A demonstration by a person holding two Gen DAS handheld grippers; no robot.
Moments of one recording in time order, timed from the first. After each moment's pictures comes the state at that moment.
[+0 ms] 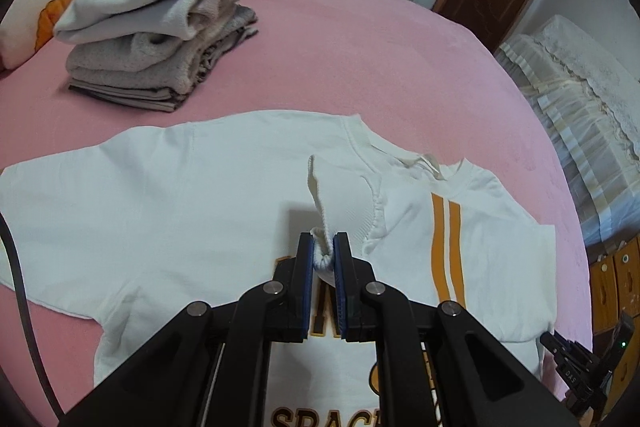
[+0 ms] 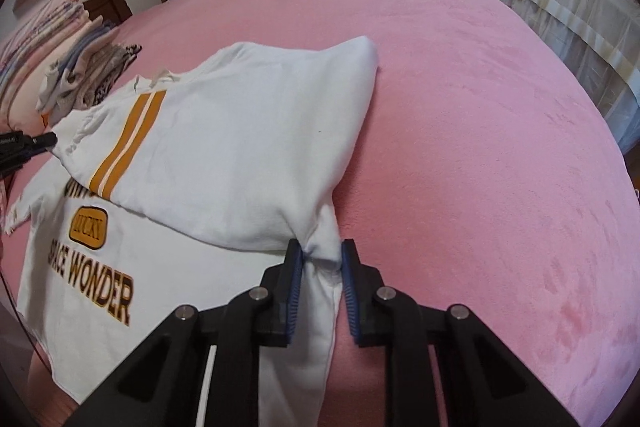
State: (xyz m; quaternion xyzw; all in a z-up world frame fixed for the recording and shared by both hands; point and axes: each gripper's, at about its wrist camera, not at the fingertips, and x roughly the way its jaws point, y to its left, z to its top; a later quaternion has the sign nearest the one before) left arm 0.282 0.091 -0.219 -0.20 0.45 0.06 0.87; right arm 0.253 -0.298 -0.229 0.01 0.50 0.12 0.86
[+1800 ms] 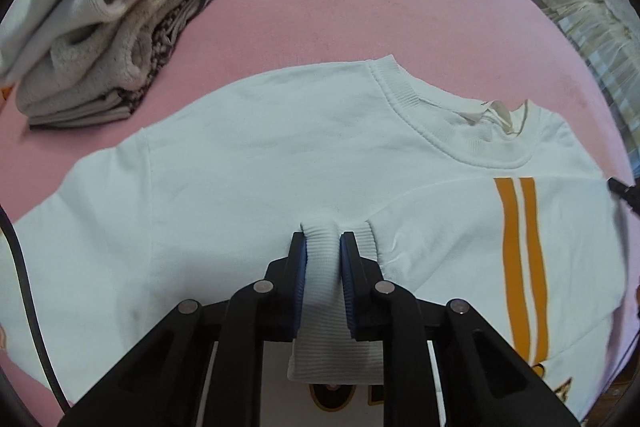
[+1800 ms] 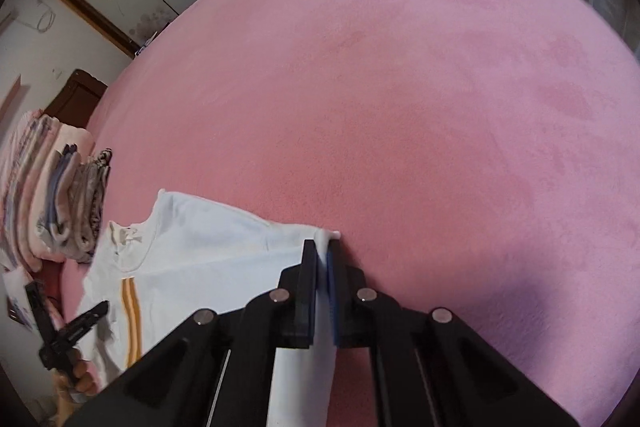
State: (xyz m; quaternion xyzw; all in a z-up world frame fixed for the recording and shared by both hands) left arm 0.361 0.081 -0.282 -0.08 0.54 0.06 0.83; right arm 0.433 -0.317 -0.232 0.13 0.53 0.10 0.83
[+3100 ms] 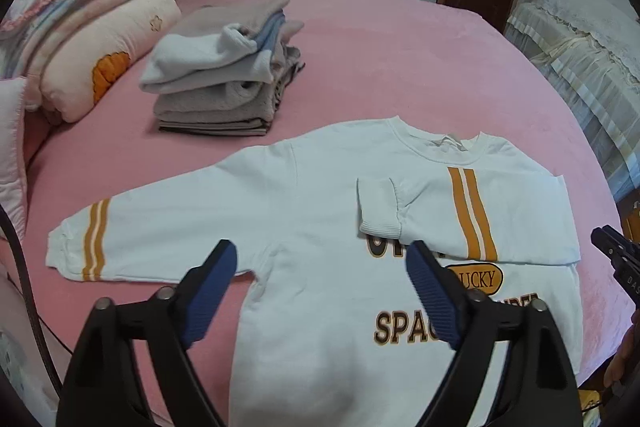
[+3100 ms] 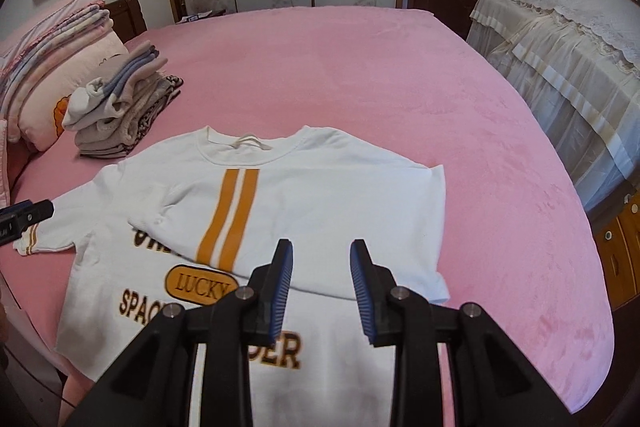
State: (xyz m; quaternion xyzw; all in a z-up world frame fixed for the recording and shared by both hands) left arm 0.172 0.107 -0.134 -0.07 0.45 0.11 0.89; right arm 0.220 -0.165 -0.119 -0.03 0.43 0.10 0.89
